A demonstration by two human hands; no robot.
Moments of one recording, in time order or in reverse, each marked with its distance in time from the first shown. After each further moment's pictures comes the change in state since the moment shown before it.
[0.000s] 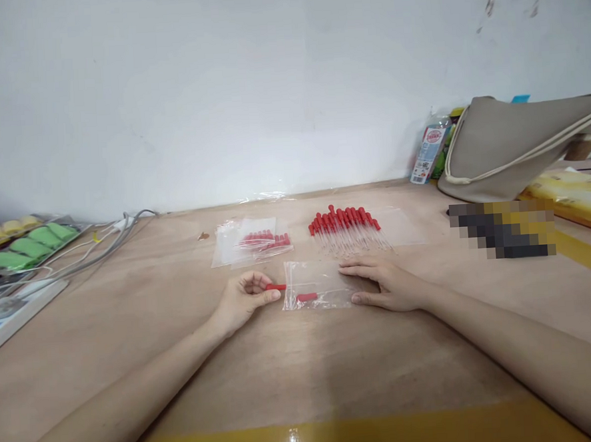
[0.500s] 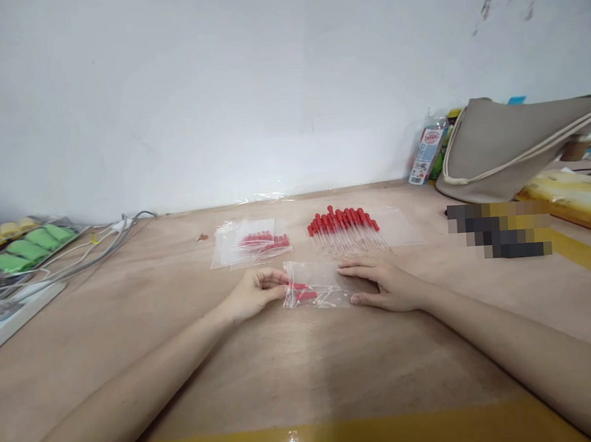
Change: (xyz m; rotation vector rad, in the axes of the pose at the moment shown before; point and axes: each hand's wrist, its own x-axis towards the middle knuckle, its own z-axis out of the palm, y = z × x) left_hand 0.017 0.011 0.010 0.084 -0.303 -0.015; right_hand 0.000 0.002 0.001 0.041 0.007 -0.007
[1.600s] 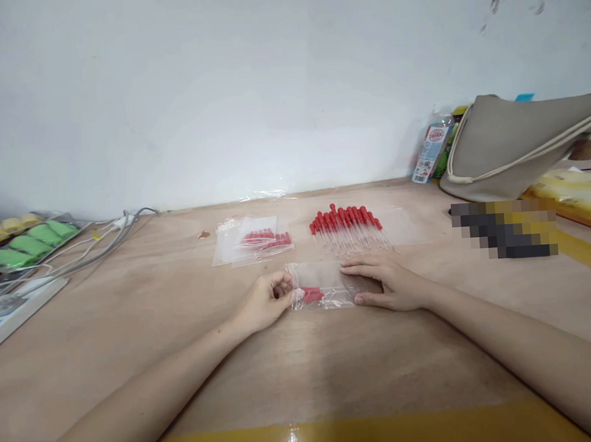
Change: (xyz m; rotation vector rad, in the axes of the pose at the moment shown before) left_hand -0.006 -0.012 0.020 0.268 0.080 0.232; right_hand -0.001 0.000 -0.002 -0.011 -0.001 -0.030
